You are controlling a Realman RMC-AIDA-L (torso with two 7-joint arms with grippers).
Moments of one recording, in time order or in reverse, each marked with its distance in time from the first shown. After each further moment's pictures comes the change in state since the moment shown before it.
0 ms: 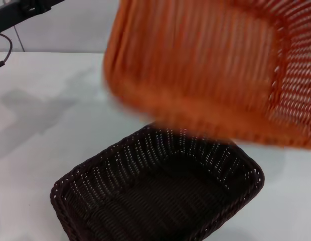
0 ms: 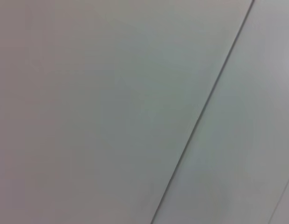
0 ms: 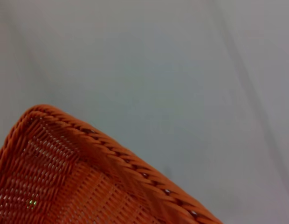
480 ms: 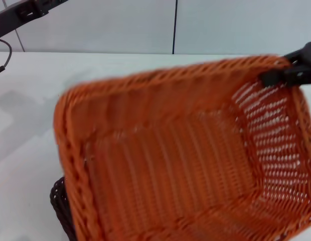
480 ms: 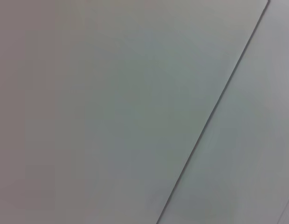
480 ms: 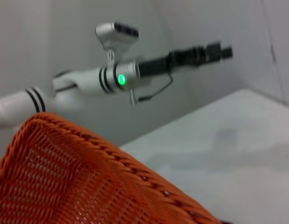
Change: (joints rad) left arm 0.011 -0.001 -0.003 0.051 -0.050 0.009 0.035; right arm 0.160 0.014 -0.278 0.028 -0.144 -0.108 -0.002
